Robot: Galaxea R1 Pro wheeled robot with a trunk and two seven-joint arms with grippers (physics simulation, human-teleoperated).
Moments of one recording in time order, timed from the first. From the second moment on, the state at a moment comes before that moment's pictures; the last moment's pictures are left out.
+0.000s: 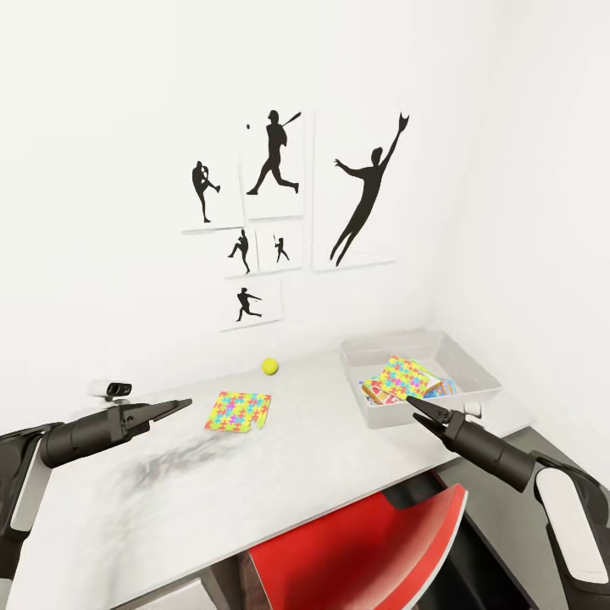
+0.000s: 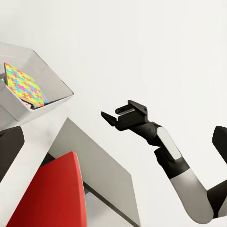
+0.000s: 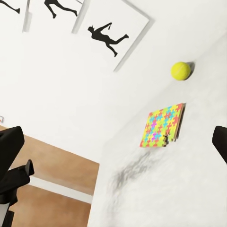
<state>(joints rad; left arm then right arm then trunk) -0.46 0.28 0.32 -1.39 0.31 1.01 -1.50 -0.32 -0.15 -0.32 -1.51 -0.84 1.00 0.59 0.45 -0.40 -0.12</state>
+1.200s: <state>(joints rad) -0.46 0.28 0.32 -1.39 0.31 1.01 -1.50 -0.32 -0.14 -0.32 -1.51 -0.79 1.00 0.58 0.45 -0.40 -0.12</state>
